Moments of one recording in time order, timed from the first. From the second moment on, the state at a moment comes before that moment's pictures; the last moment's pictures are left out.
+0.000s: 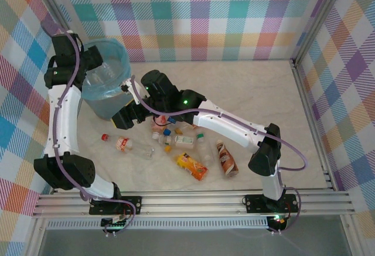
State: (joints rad) left arm 0.14 1.50 1.78 -0.77 -0.19 -0.22; right arm 1.09 1.96 2.05 -0.52 -0.42 0.36
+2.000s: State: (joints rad) left arm -0.61 1.06 1.14 -0.92 -0.19 -0.49; right arm 1.20 1.80 1.25 -0.77 0.08 0.43
